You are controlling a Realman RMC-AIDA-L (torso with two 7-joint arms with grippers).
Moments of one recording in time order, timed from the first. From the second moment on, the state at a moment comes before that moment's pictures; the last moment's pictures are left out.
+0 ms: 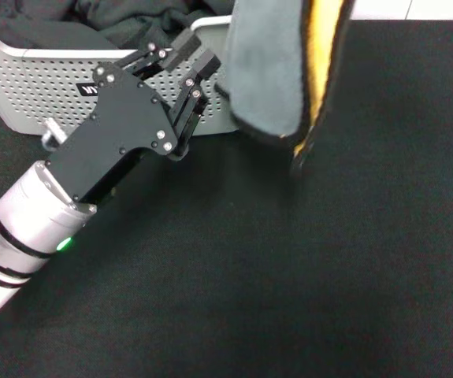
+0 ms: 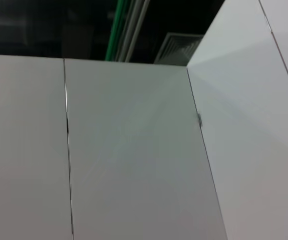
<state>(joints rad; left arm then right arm) -0.55 -2.11 0.87 -0.08 1.11 1.91 -0.24 0.56 2.02 -1.24 -1.07 2.26 1.37 -1.58</state>
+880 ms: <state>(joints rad) -0.57 -2.11 0.87 -0.08 1.13 1.90 -0.27 0.67 2.02 -1.36 -0.96 2.14 1.26 -1.65</state>
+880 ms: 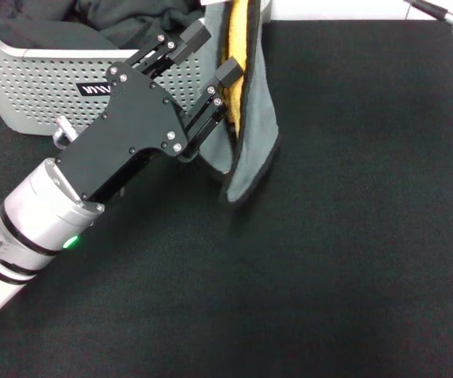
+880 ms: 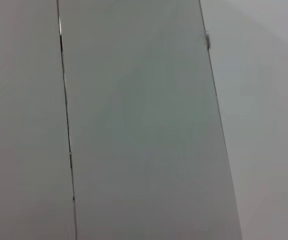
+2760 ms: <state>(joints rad) -0.55 -2.11 0.87 -0.08 1.07 1.67 -0.27 0.60 2.02 -1.26 -1.05 2.20 1.34 -1.65</state>
